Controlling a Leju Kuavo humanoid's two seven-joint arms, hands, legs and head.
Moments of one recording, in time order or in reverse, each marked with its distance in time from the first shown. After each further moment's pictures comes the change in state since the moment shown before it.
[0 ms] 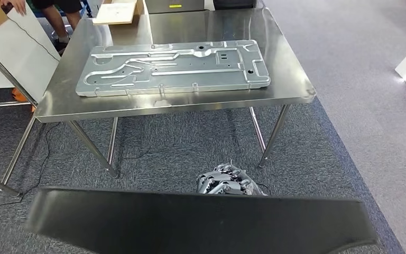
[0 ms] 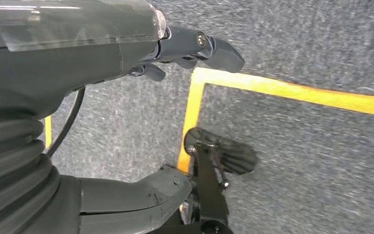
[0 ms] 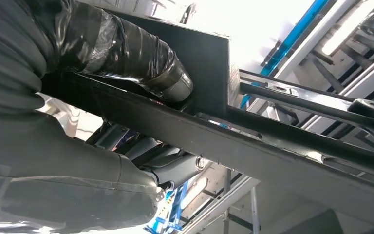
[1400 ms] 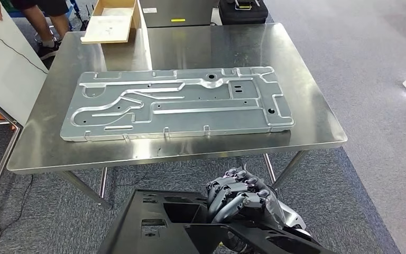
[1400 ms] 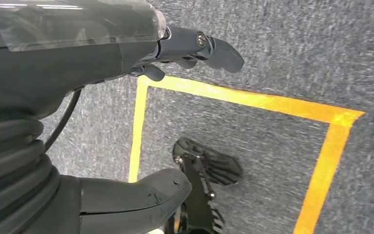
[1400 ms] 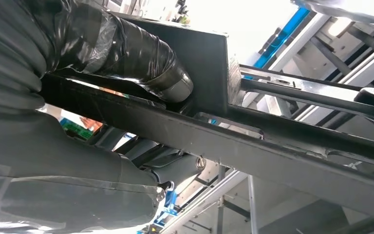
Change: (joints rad) left arm -0.001 -0.002 0.001 0.001 0.000 -0.002 -0.009; right arm 0.028 -0.001 -0.017 -0.078 0.001 0.004 -0.050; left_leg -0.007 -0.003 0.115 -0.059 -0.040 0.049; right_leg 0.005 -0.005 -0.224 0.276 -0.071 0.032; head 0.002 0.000
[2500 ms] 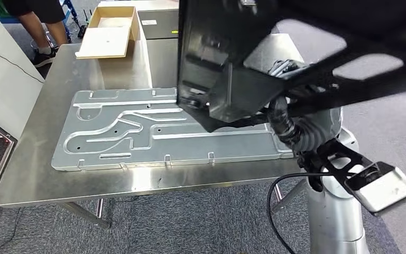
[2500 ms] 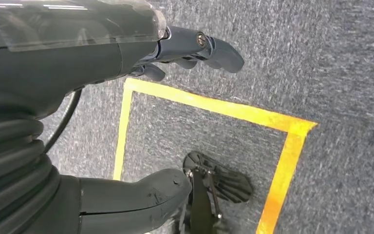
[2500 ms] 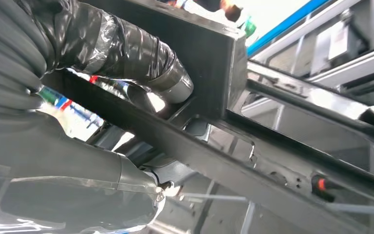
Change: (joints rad) left arm -0.017 0.044 0.018 0.000 0.000 0.045 0.070; right arm -0.424 -0.012 -0.300 0.094 0.028 -0.061 0.191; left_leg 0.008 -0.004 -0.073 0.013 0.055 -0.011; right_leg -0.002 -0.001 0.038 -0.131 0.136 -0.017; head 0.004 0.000
